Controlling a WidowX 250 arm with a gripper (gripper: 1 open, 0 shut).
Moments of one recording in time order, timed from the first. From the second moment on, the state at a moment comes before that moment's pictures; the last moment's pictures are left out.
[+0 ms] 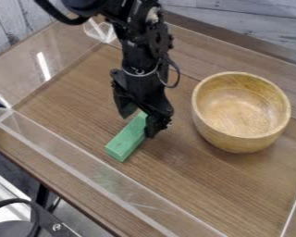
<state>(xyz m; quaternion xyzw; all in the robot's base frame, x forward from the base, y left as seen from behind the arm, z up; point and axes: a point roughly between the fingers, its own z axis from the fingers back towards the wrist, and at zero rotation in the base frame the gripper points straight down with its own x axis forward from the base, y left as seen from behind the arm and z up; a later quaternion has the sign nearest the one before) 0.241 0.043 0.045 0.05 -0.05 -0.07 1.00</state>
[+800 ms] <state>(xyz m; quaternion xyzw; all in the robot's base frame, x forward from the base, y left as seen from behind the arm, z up) 0.238 0.042 0.048 0.04 -0.05 -0.05 1.00</state>
